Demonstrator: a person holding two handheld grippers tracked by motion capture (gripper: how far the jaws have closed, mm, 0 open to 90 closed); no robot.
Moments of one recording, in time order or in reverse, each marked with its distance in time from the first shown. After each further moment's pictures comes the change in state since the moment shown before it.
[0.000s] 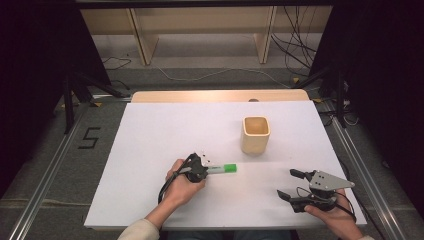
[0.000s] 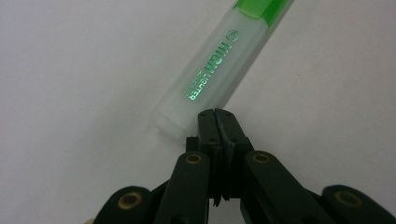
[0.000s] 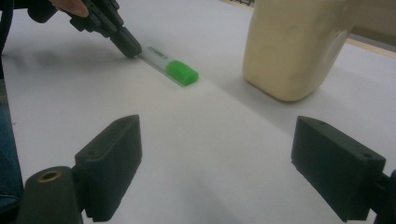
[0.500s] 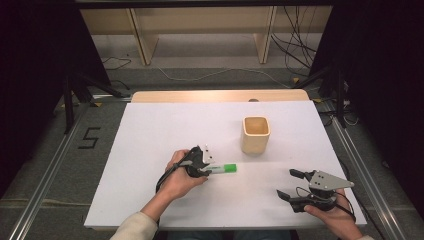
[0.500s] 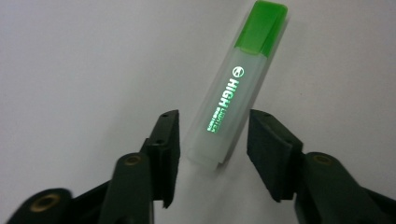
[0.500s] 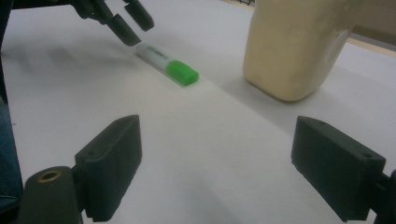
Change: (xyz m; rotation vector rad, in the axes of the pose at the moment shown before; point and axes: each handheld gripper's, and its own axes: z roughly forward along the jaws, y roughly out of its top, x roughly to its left) left arm 0.015 0.025 -0.012 -0.007 -0.024 0.202; right arm 0.000 0.000 0.001 0.005 0.000 0.002
